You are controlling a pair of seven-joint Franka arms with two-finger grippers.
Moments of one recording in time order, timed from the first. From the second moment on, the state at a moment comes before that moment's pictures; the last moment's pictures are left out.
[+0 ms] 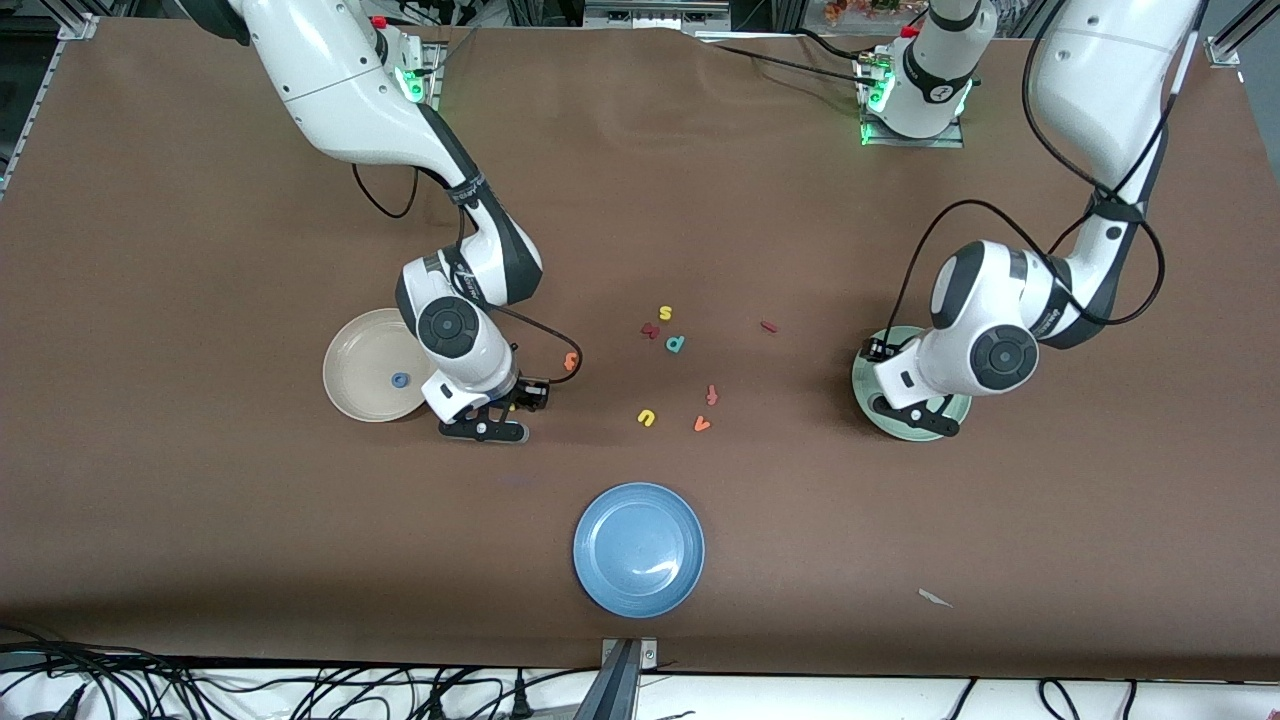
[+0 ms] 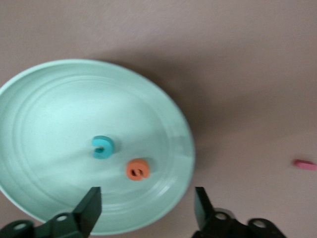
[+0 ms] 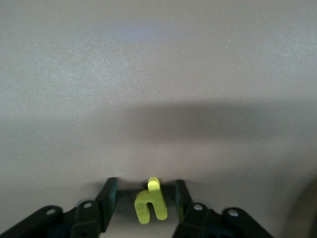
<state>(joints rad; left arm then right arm) -0.04 0.50 -0.20 -1.84 0.05 2.04 0.03 0.50 0.76 -0.03 -1.63 0.03 2.42 0.54</state>
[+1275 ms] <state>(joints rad) -0.13 0.57 -0.36 -1.94 -0.10 2.20 -0.97 0.48 0.74 -0.03 -1.58 0.05 2.27 0.51</state>
